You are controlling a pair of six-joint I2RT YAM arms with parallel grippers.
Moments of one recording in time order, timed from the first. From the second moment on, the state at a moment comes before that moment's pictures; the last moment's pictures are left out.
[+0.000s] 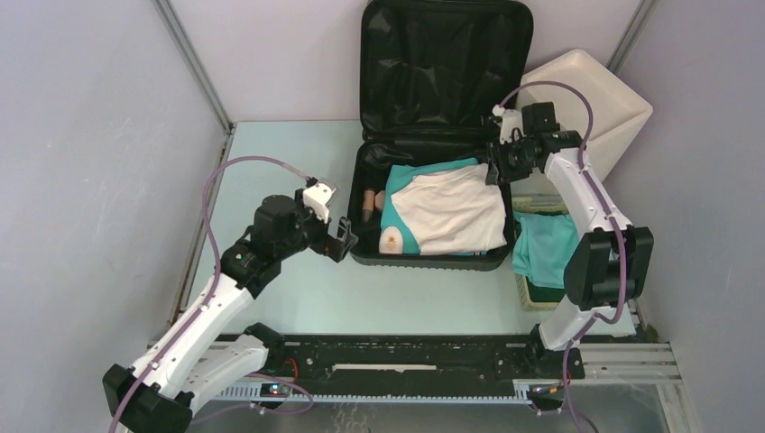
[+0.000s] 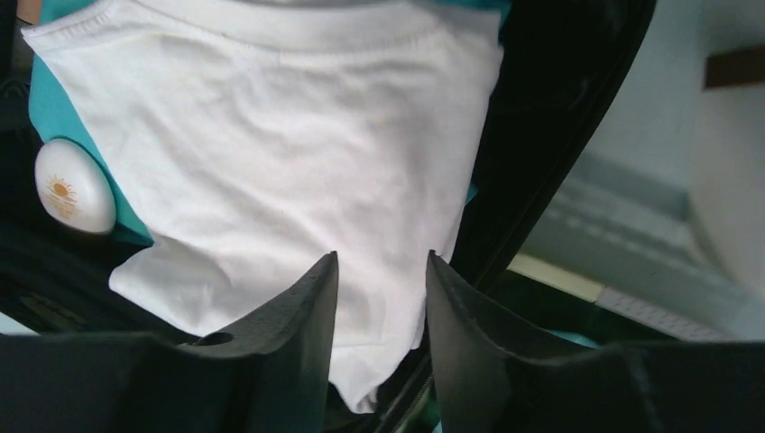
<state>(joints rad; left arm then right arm) -0.49 0.85 0.78 -0.40 0.17 0.02 0.09 1.67 1.51 -0.81 -0.30 -0.14</state>
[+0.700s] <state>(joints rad) -0.49 0.82 0.78 -0.37 0.32 0.03 0.20 1.37 1.29 -1.16 -0.53 -1.13</state>
